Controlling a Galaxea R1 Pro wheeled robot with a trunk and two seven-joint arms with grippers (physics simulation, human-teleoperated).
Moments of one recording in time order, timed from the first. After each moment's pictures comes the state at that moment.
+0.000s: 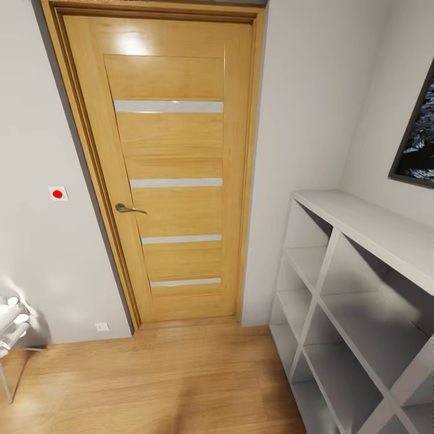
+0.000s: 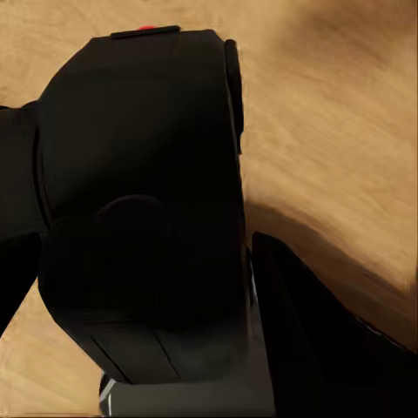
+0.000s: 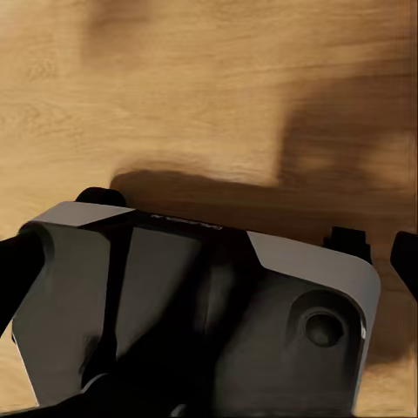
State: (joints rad) left arm -0.27 0.14 -0.36 -0.30 0.92 0.22 0.32; right arm -0.23 -0.09 -0.14 -0.38 0.14 0.33 0.54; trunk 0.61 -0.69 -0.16
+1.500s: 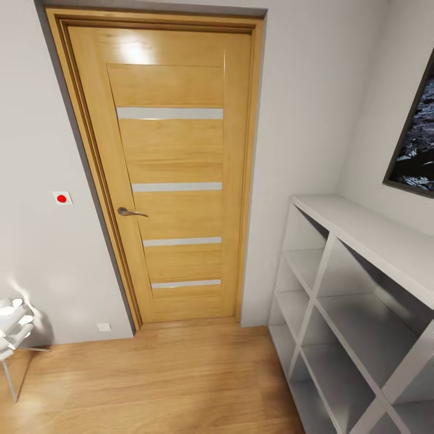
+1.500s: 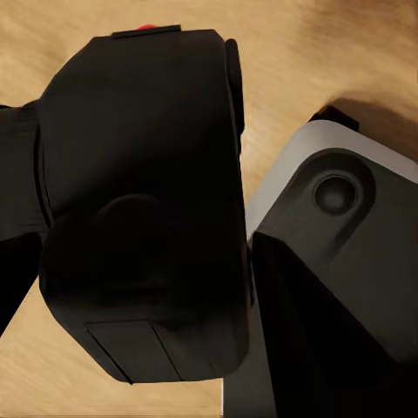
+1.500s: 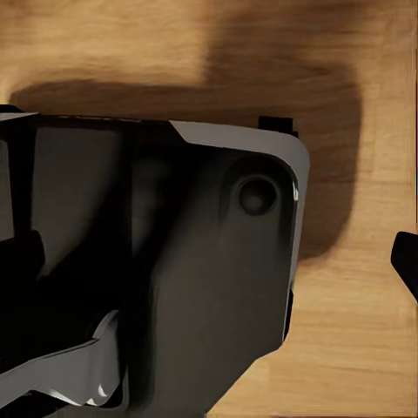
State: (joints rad) left arm -0.19 0.08 -0.45 0.00 0.94 0.03 0.24; right arm -0.23 -0.09 -0.14 0.03 0.16 0.02 0.27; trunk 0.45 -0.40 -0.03
